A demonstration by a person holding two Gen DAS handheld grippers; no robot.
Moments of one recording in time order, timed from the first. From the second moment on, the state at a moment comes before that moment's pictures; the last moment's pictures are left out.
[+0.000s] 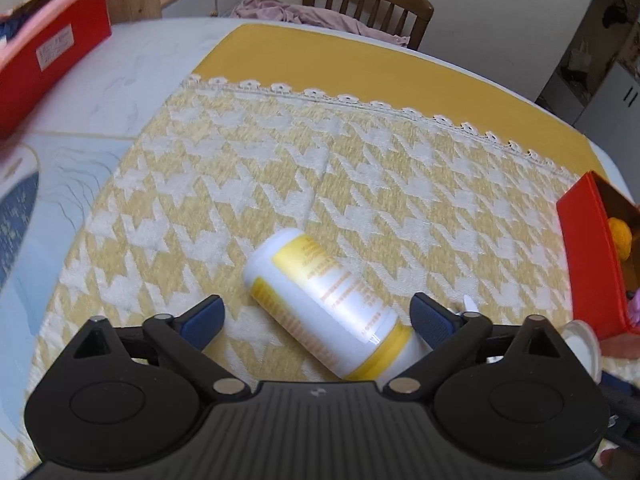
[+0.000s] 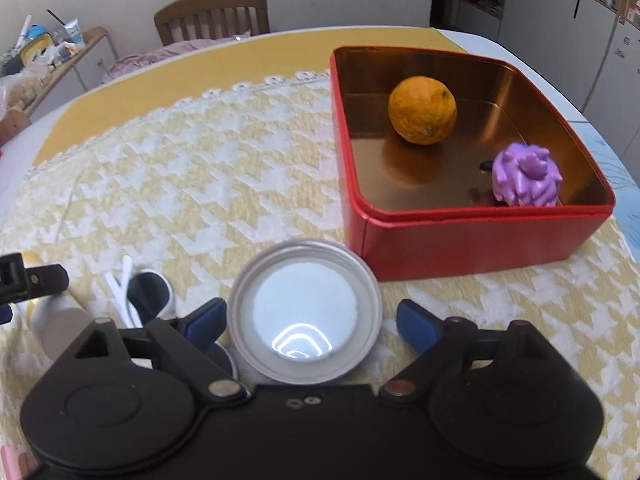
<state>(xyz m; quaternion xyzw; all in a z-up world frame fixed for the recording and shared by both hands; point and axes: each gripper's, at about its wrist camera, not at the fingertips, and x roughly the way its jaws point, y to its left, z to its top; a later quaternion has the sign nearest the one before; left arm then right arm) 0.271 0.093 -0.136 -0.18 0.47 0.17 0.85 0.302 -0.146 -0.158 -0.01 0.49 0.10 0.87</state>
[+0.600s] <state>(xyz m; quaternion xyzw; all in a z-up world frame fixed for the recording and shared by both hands) 0.257 0.102 -0.138 -0.20 0.47 0.12 0.86 0.287 -0.162 -0.154 -0.05 0.49 0.13 0.86</state>
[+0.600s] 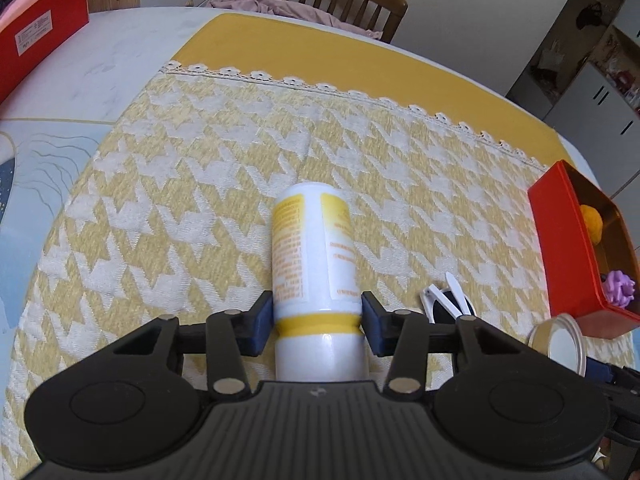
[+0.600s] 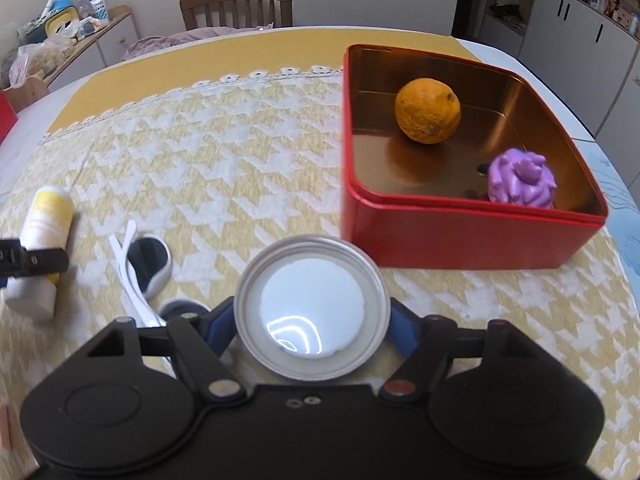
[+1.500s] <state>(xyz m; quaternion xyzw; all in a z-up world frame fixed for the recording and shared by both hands) 0.217 0.075 -0.114 -0.16 0.45 0.09 0.87 0.255 -0.248 -0.087 -0.07 0.43 0.20 0.88</state>
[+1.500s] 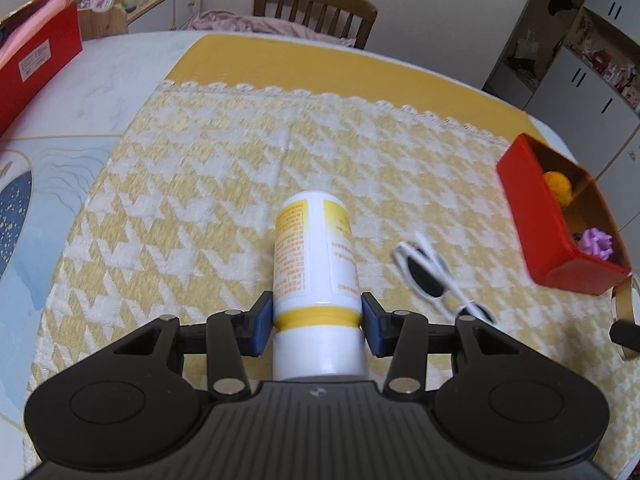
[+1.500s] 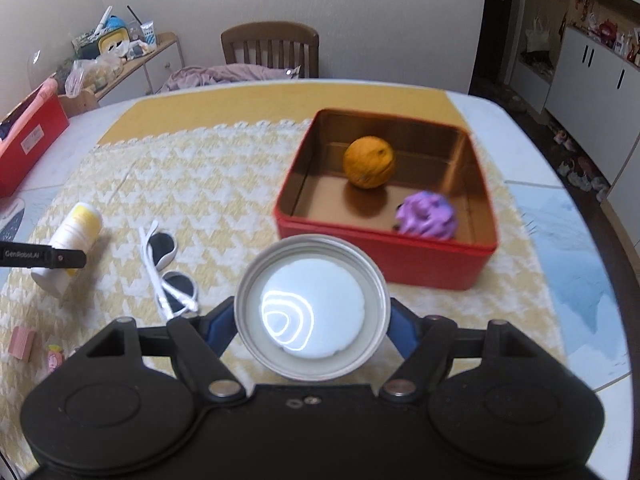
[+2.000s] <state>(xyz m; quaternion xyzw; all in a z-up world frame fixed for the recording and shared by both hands) 0.259 -0.014 -0.064 -0.13 0.42 0.02 0.90 0.313 -0.293 -0.055 -0.09 0.40 0.20 0.89</state>
